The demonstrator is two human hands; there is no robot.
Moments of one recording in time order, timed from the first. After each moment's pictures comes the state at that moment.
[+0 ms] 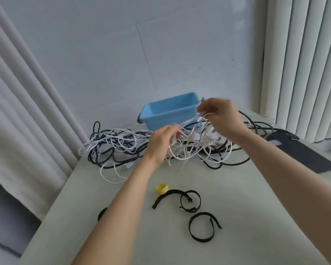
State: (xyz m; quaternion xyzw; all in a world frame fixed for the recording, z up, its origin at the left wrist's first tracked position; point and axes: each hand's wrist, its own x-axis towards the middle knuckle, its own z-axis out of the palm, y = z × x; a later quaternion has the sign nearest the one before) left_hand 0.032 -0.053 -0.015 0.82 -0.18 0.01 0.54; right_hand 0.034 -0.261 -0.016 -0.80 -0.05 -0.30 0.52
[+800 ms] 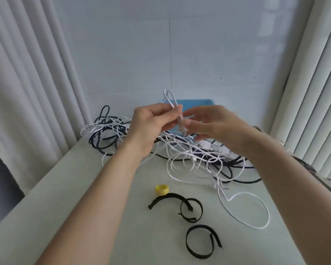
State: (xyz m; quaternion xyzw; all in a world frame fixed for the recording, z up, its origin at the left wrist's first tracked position) left_hand 0.020 -0.018 0.024 0.65 -0.18 0.07 0.73; right_hand -0.009 -0.202 0.035 -0.83 -0.19 -0.04 0.52
